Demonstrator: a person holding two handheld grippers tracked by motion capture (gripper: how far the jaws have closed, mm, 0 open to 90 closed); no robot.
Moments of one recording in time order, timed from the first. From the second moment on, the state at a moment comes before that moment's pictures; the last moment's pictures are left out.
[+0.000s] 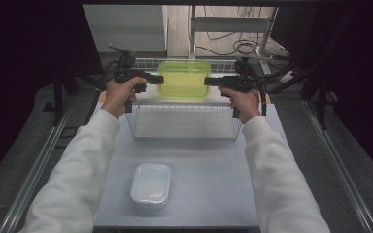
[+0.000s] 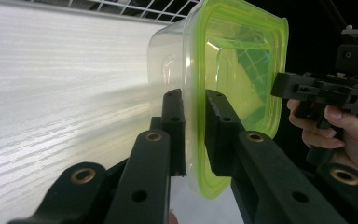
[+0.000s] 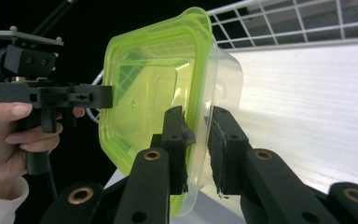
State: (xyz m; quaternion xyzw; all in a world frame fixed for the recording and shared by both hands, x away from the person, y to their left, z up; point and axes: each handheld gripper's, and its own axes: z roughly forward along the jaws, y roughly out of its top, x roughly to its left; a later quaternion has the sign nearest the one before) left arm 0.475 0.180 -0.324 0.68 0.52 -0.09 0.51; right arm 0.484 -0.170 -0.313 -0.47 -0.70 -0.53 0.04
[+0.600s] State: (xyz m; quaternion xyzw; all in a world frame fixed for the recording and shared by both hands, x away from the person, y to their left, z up) left arm 0.505 0.183 -0.339 0.63 0.56 -0.15 0.52; right arm 0.511 -0.163 -0.326 -0.55 -0.66 -0.51 0.07
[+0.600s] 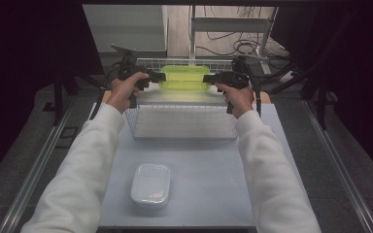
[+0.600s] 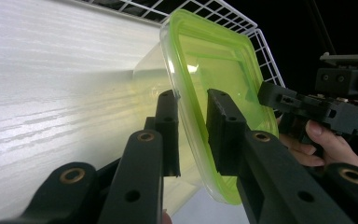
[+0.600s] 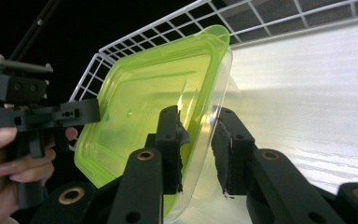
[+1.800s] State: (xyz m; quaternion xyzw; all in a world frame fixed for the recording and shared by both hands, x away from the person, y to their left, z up) left arm 0.378 0.214 -0.326 0.68 0.48 0.02 0.55; right arm 0.414 -0.194 -0.303 -0.45 -0.72 -0.53 -0.08
